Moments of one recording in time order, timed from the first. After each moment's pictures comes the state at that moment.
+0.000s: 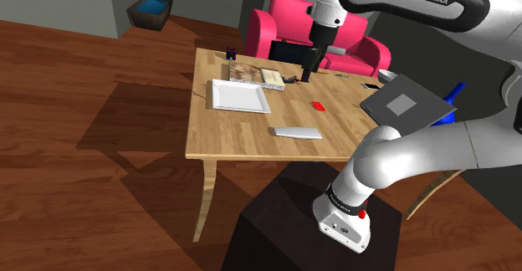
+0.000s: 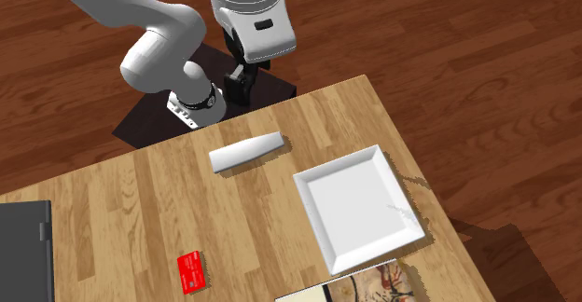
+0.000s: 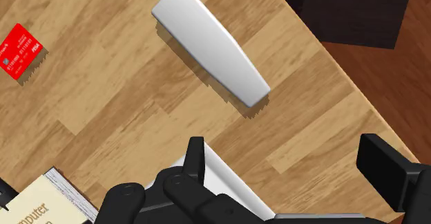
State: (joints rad) arm 0.01 -0.76 -0.04 -2.33 -0.10 1.52 -0.15
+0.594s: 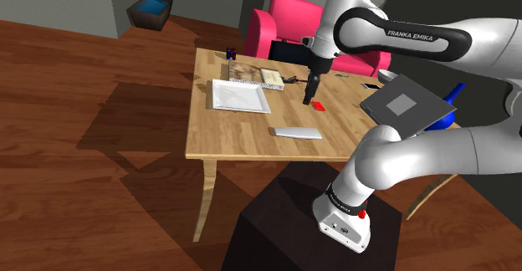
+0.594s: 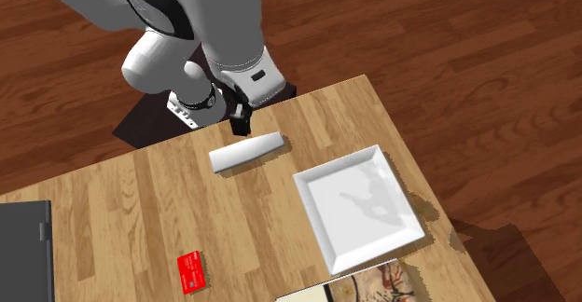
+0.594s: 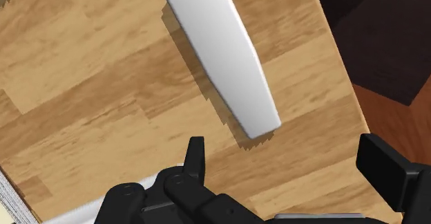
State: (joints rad) arm 0.06 -0.86 -0.17 -2.60 -0.18 1.72 -0.43
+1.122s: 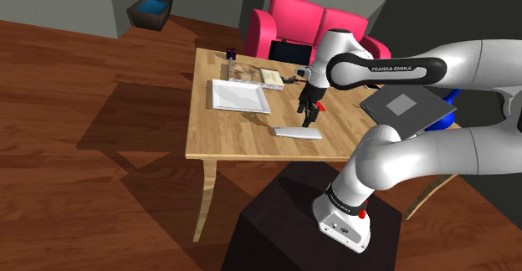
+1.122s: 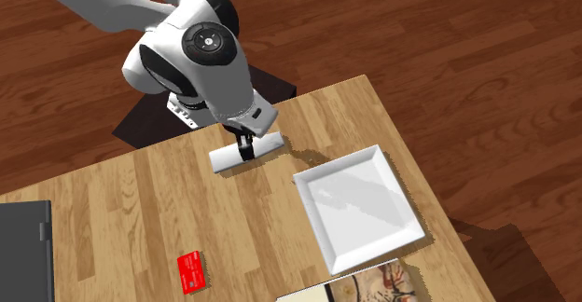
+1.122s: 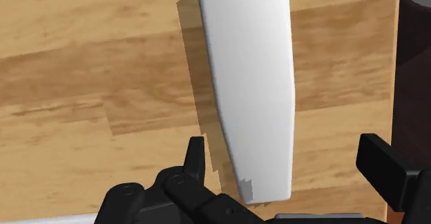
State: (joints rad) arm 0.08 -0.87 -0.36 -2.85 -0.33 1.98 -0.75
